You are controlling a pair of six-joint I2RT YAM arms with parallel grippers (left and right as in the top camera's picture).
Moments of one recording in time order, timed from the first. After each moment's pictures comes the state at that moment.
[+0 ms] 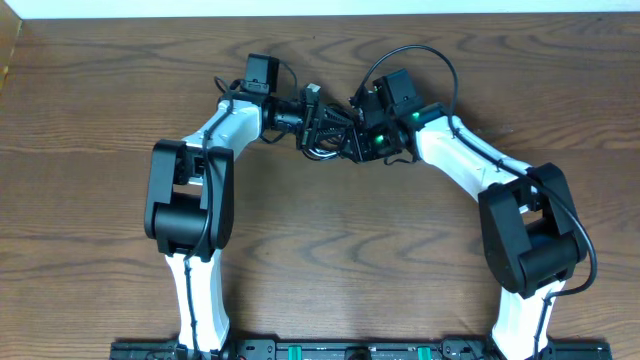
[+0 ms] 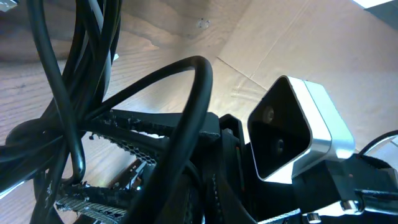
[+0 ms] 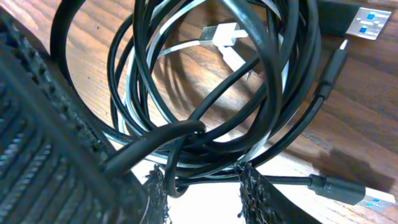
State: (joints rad) left arm -0.18 2.19 1.48 -0.38 1.30 -1.04; right arm 0.44 2.03 1.40 -0.46 -0.44 0.25
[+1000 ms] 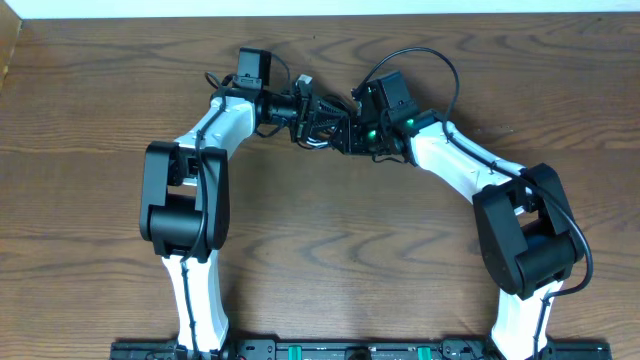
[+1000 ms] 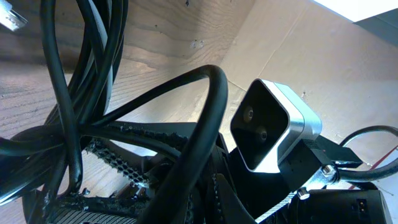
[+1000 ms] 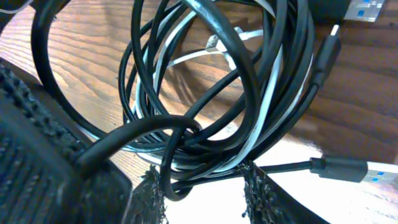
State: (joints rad) left arm -0.16 2.18 1.50 -0.36 1.25 -1.04; right arm 0.46 2.03 1.36 -0.29 -0.43 0.51
